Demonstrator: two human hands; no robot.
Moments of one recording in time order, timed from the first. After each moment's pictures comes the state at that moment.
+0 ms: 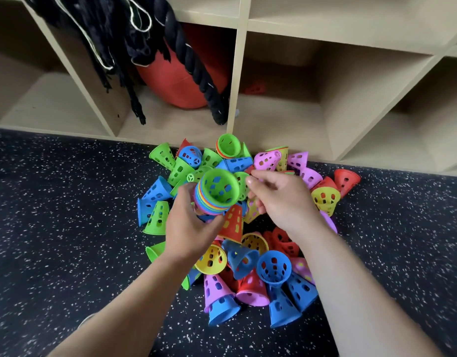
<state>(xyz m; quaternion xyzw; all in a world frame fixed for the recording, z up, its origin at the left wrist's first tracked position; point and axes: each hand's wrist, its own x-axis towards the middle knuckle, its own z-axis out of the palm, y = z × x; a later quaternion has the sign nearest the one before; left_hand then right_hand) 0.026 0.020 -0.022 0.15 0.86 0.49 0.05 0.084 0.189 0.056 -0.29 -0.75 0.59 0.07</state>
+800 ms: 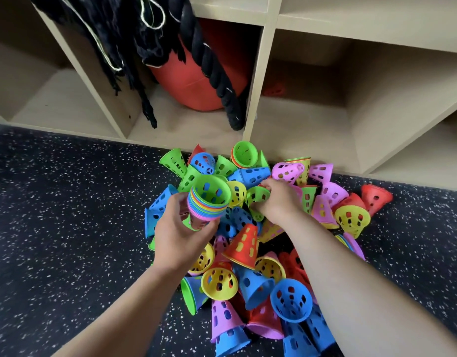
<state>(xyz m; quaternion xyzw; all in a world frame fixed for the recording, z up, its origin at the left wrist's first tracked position) -0.017 0.006 -0.047 0.07 0.87 0.49 0.03 -0.004 0.232 -0.043 -0.32 -0.89 0.31 -0.08</state>
